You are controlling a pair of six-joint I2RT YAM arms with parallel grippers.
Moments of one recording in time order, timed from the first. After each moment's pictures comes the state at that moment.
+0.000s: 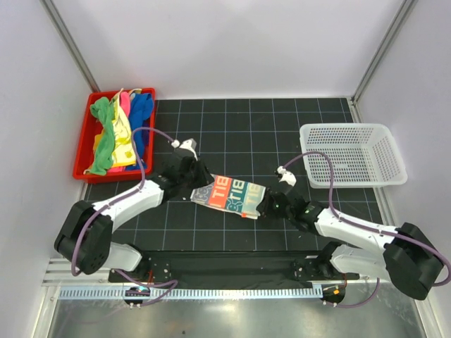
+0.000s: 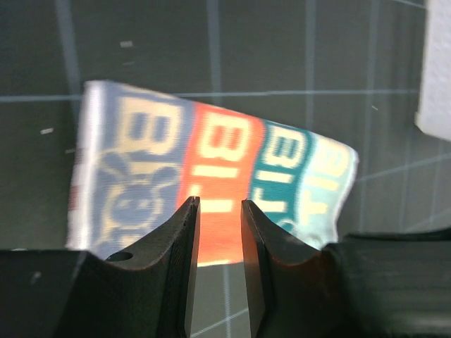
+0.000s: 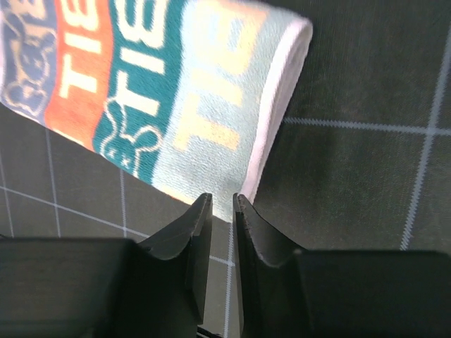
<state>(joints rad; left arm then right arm) -0.55 1.38 0.75 -0.08 0.04 -0.72 0.78 1.11 0.43 -0.10 0.15 0.86</state>
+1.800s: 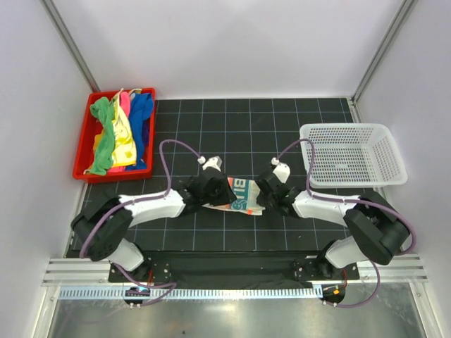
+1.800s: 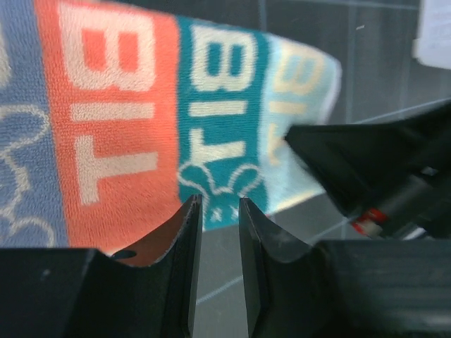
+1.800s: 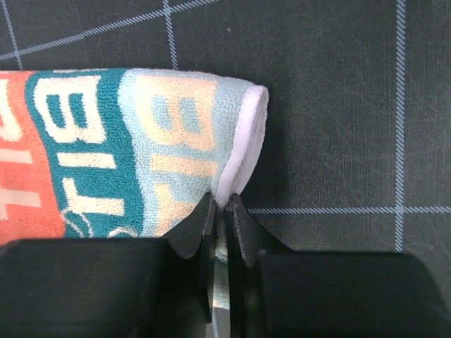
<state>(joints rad) -0.86 1.54 0.74 0.08 -0.07 -0.89 0.74 1.44 0.60 -0.08 0.34 0.89</state>
